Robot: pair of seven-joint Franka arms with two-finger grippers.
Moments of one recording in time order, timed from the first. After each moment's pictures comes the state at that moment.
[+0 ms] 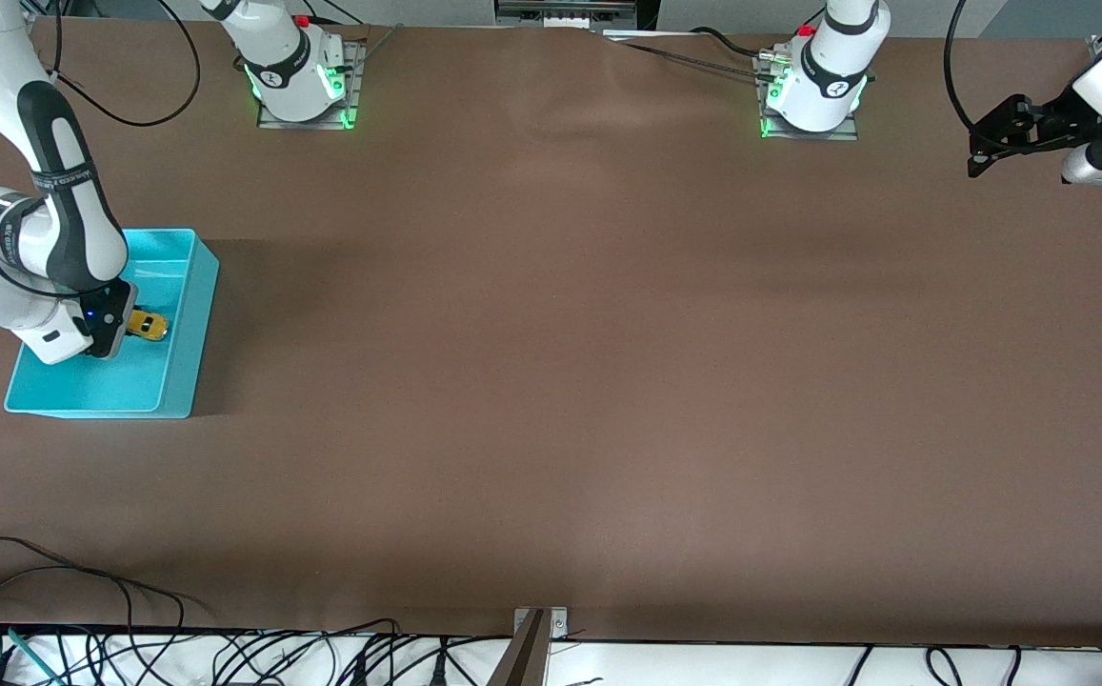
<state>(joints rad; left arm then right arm) 0.05 -0.06 -0.13 -1.53 0.04 1.37 0.01 -0.12 0.49 -0.24 -2.00 -0.06 2.30 -1.63</state>
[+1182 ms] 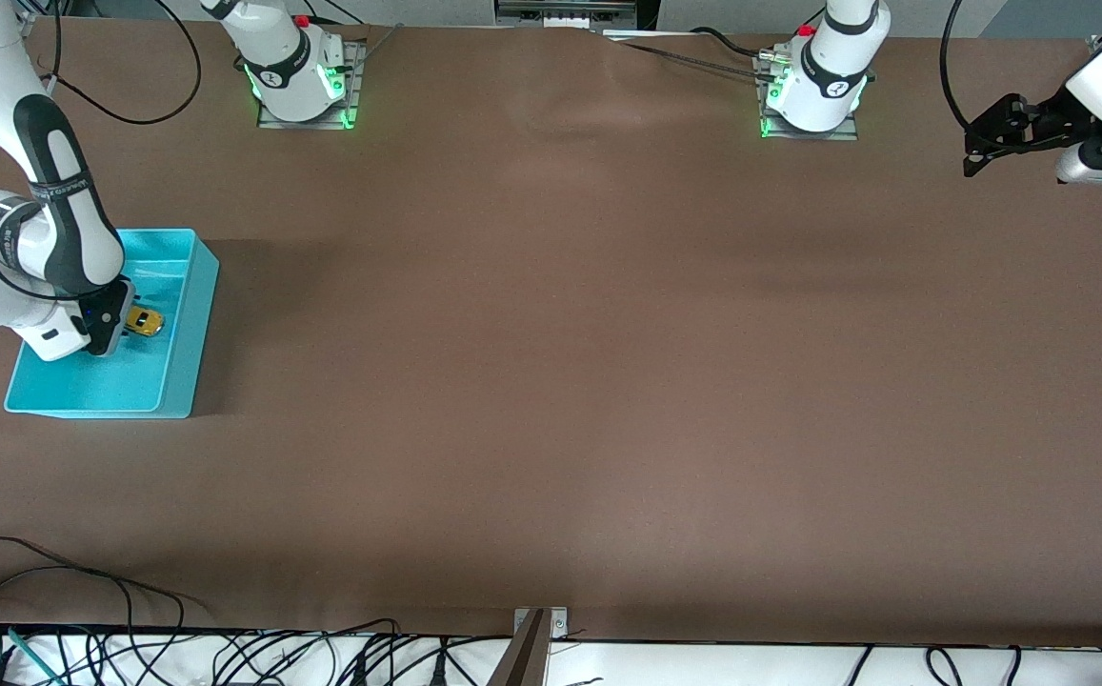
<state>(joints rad) 0.05 -0.06 -0.14 -1.53 0.04 1.37 0.01 -0.16 0.53 -0.24 -2.00 -0.06 2.31 -1.63</state>
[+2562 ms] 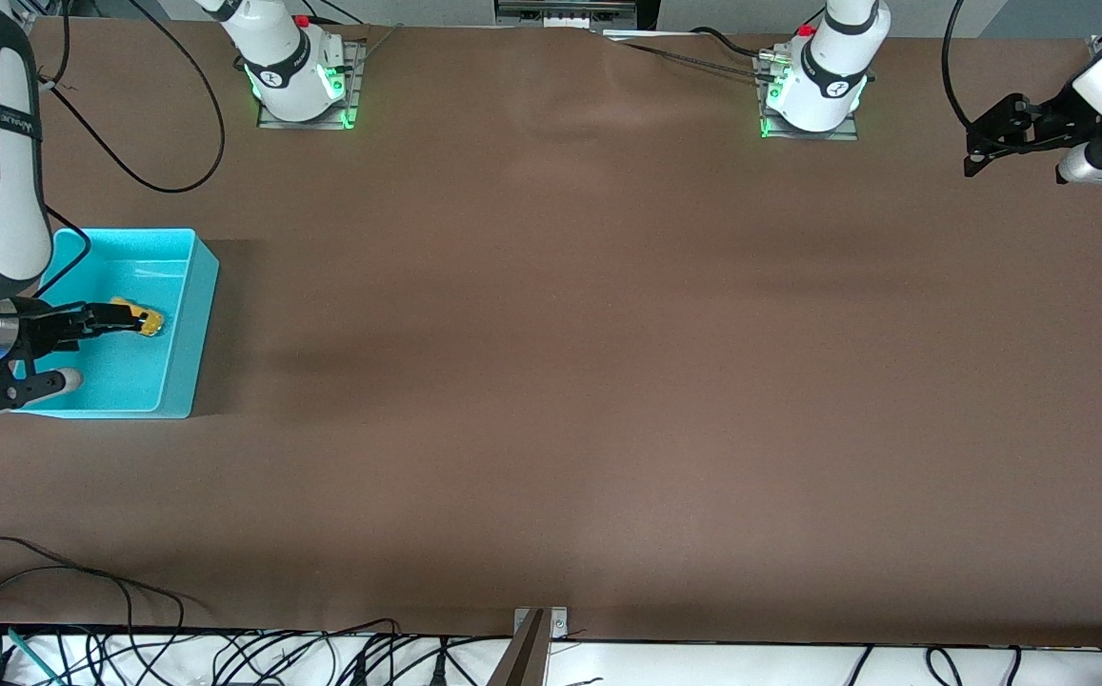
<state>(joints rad) 0.05 -0.06 -0.13 -1.53 0.02 1.37 0.01 0.01 0.44 -0.17 -1.47 0.06 1.65 -0.42</state>
